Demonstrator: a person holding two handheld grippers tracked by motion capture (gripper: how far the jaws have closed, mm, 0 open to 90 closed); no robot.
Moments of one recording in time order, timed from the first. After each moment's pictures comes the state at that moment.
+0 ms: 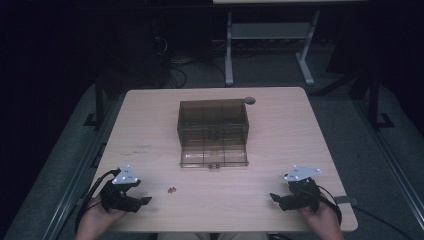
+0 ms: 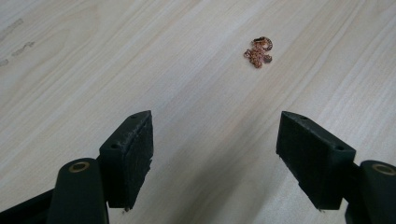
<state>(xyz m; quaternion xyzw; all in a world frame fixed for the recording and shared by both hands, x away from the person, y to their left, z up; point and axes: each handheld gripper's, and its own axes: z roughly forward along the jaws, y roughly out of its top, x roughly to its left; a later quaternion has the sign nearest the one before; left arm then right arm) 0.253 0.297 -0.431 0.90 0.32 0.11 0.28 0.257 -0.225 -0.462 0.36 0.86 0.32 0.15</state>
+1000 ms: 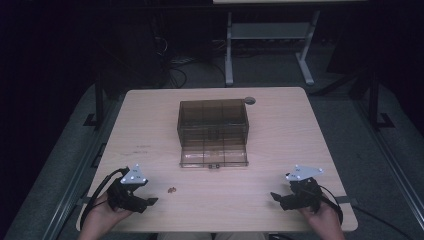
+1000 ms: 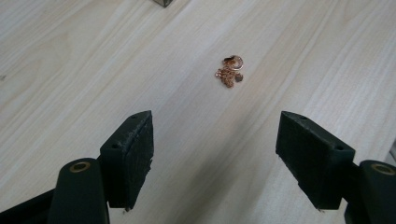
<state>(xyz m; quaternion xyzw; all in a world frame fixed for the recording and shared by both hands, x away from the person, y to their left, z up) 0.256 0.276 -0.422 0.91 0.29 0.10 0.27 0.256 -0.227 -0.457 0.36 0.86 0.33 0.16</state>
